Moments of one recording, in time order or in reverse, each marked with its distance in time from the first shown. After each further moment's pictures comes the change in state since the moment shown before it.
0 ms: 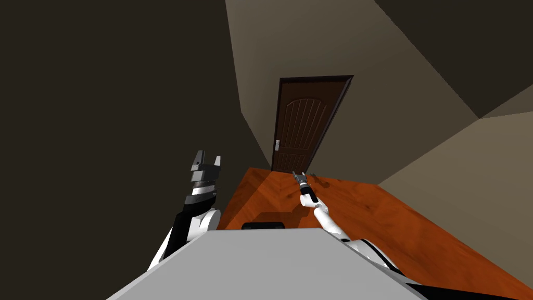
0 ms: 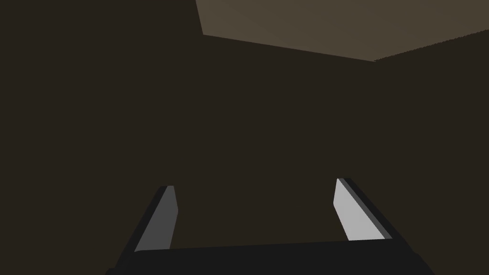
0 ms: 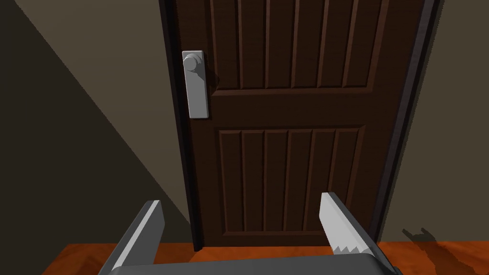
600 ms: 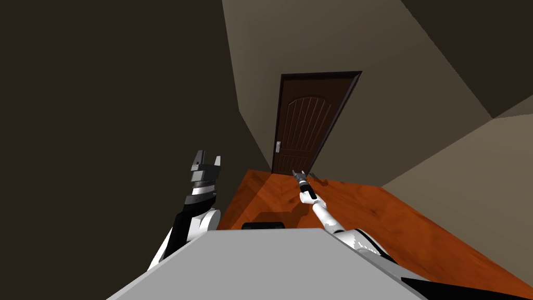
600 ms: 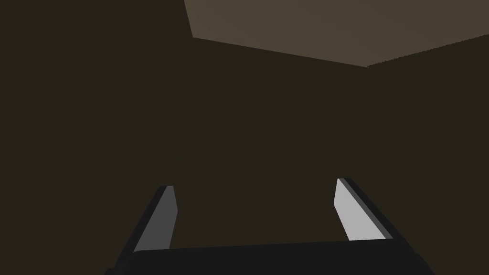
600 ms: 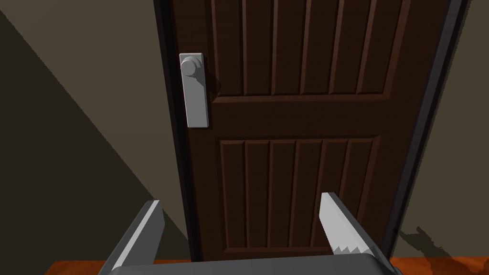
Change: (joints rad) arm -0.079 -0.013 0.011 0.103 0.008 -0.022 -0.028
